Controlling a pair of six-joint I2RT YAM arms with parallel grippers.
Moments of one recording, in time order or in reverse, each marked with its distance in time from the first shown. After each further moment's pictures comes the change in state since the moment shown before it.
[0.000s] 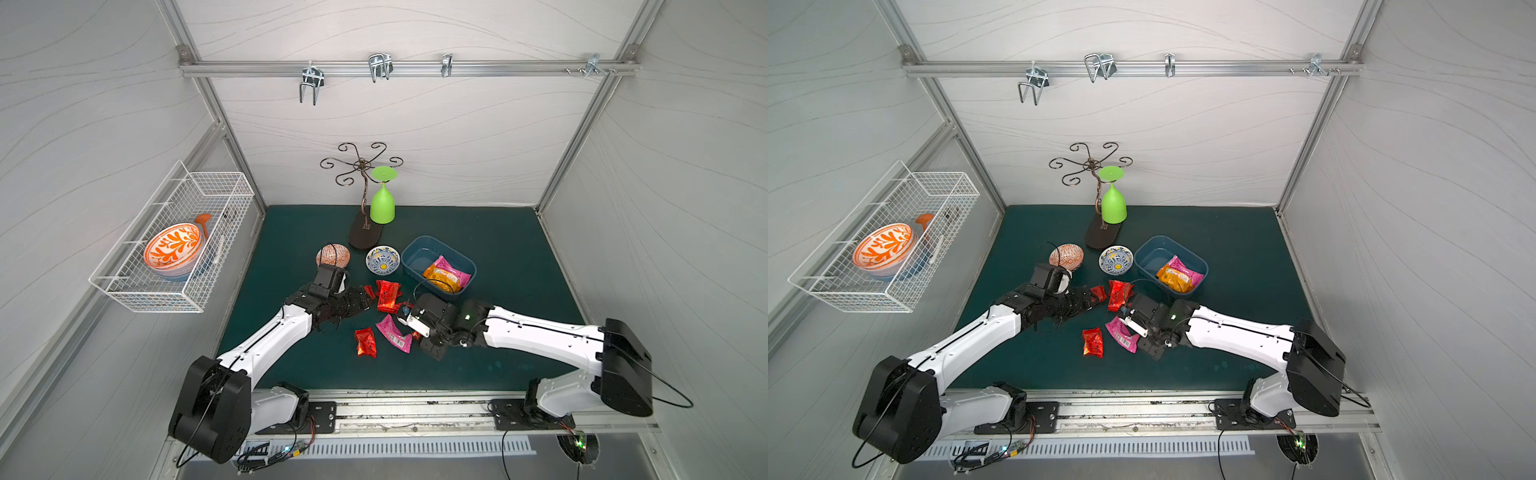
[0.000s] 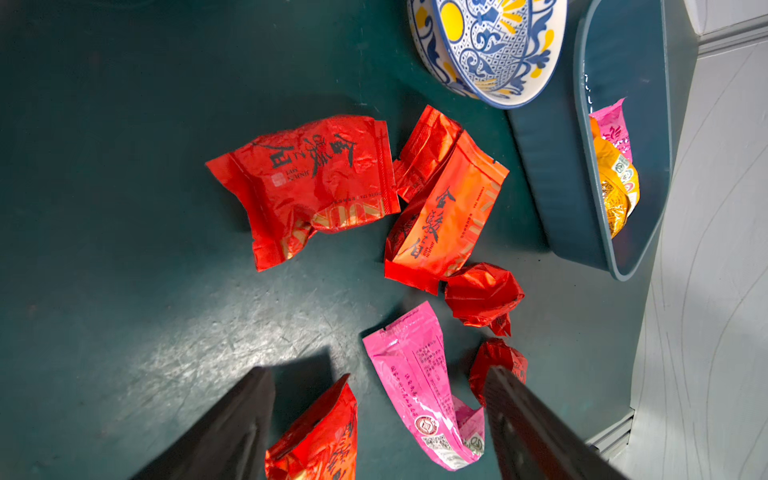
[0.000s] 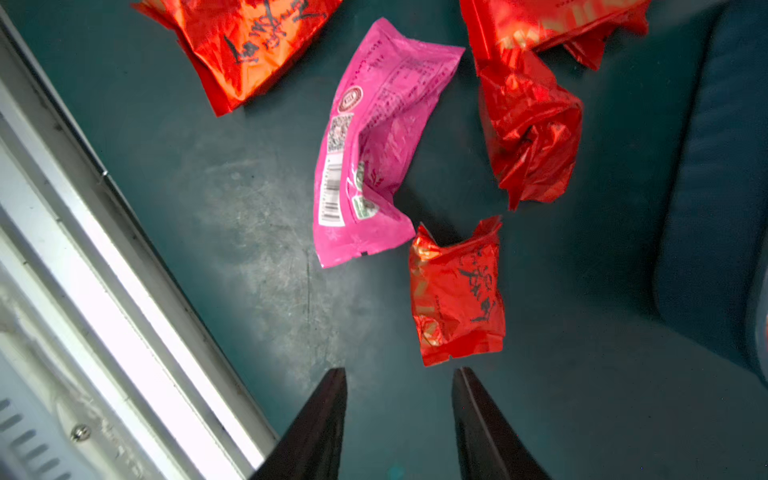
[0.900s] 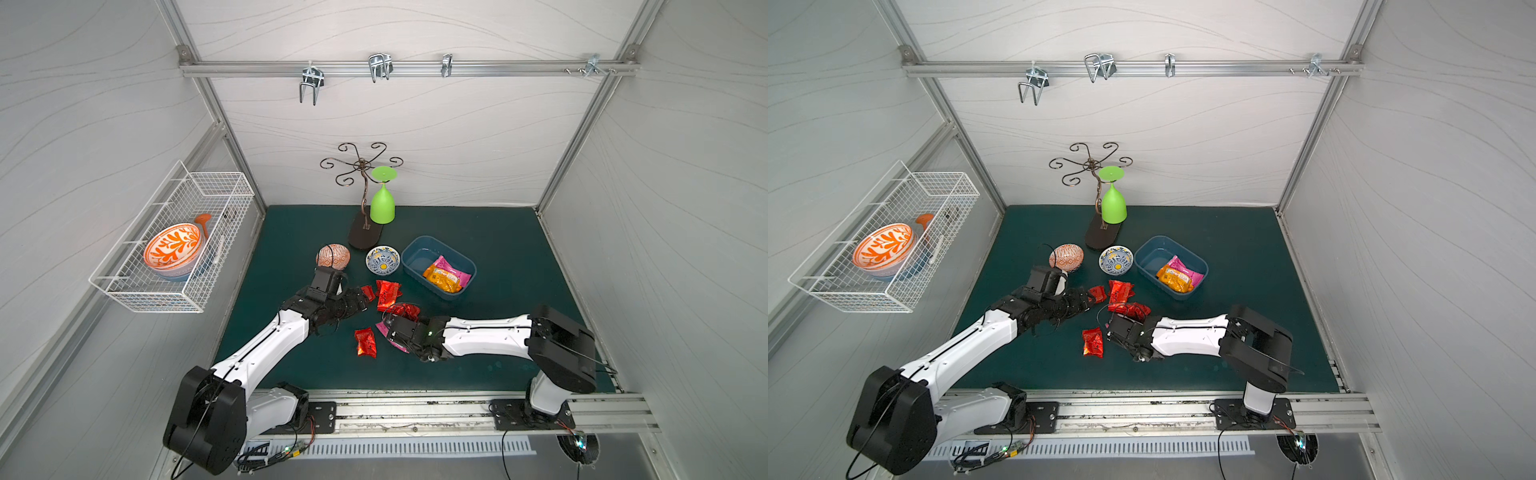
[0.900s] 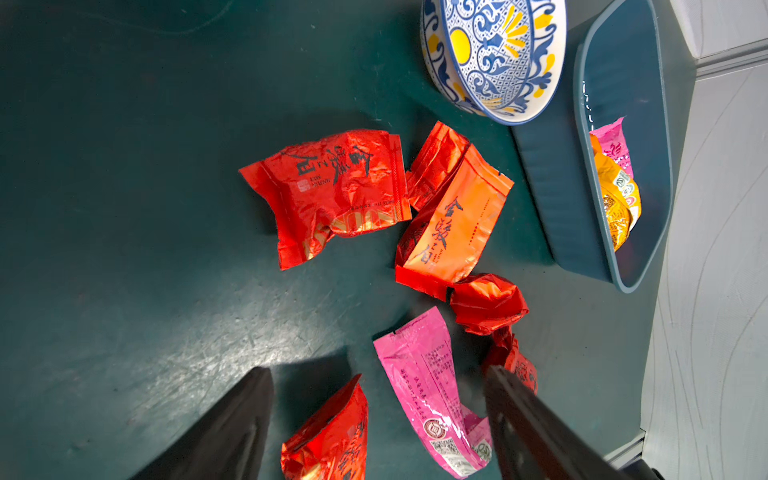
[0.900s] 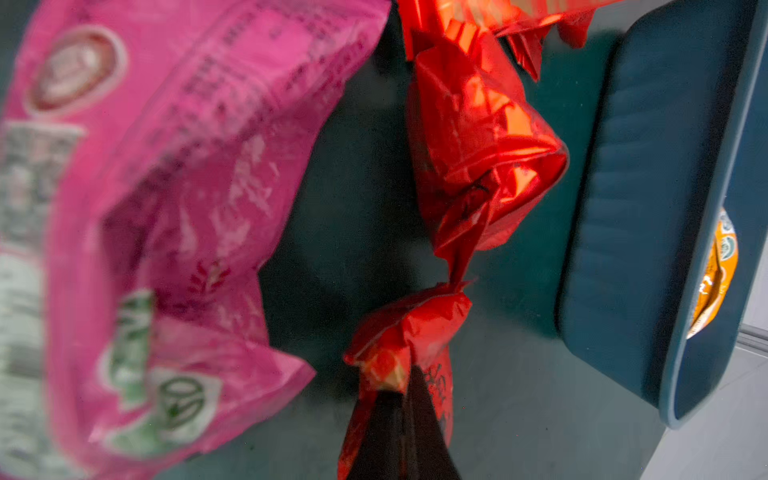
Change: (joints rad) left arm 0.000 -0.050 -0.025 -0.001 -0.047 -0.009; right arm 0.088 0.283 -0.011 0.169 0.422 -0.026
